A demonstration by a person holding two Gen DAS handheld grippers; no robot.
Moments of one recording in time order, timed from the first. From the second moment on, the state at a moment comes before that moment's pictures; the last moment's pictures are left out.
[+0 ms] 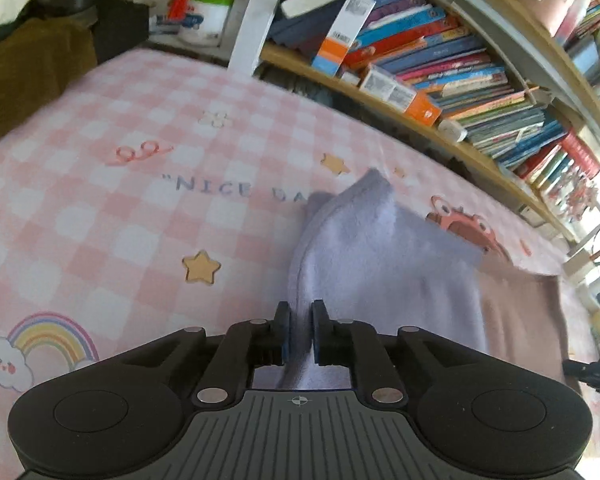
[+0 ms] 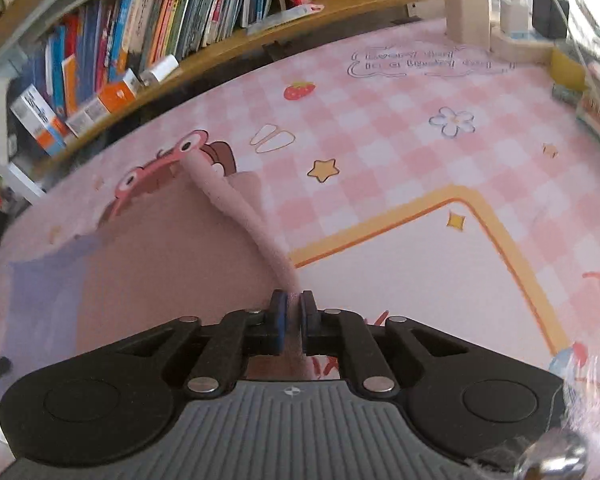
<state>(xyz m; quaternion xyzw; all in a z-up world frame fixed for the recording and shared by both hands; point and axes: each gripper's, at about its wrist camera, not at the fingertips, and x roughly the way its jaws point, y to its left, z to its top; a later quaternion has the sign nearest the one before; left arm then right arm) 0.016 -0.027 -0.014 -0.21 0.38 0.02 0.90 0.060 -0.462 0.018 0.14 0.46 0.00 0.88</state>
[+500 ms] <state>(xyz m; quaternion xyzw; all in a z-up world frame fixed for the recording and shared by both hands) 0.111 -0.053 -0.014 -0.11 0.36 -0.01 0.93 0.141 -0.405 0.021 0.00 0.42 0.07 0.91</state>
